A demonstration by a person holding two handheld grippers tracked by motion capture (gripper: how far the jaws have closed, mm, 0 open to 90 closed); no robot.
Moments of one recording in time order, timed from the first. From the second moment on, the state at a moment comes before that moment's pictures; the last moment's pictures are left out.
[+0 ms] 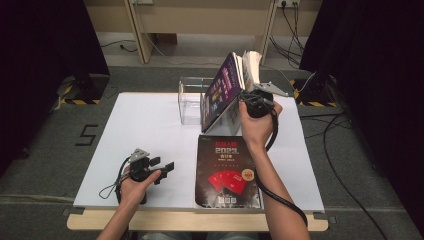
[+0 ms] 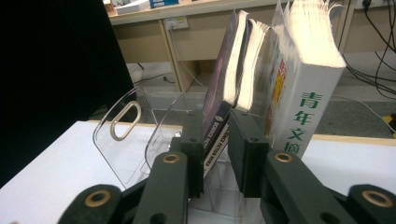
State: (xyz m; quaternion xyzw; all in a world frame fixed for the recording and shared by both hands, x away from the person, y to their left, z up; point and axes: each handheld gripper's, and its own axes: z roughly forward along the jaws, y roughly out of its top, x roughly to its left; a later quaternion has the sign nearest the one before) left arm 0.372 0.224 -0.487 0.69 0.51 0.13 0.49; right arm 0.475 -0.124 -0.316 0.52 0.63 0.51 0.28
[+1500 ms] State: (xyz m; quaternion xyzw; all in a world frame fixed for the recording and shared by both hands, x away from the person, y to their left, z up) left arm 0.377 0.203 -0.486 0.71 0.50 0.12 0.49; right arm 0.443 -0.170 -0.390 0.55 0.69 0.43 0.21
